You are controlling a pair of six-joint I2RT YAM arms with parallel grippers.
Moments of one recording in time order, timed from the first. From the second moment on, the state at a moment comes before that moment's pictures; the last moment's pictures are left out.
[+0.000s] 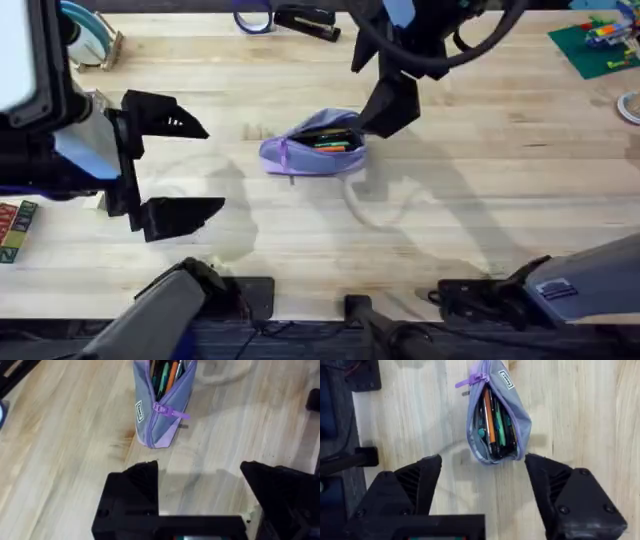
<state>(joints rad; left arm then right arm) 0.69 1.16 1.05 -1.67 0.79 2.04 0.55 1.72 1.87 -1.42 -0.41 -0.86</state>
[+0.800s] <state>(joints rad) 0.69 1.27 1.05 -1.62 0.79 2.06 0.66 1.72 1.87 -1.42 -0.49 -0.10</state>
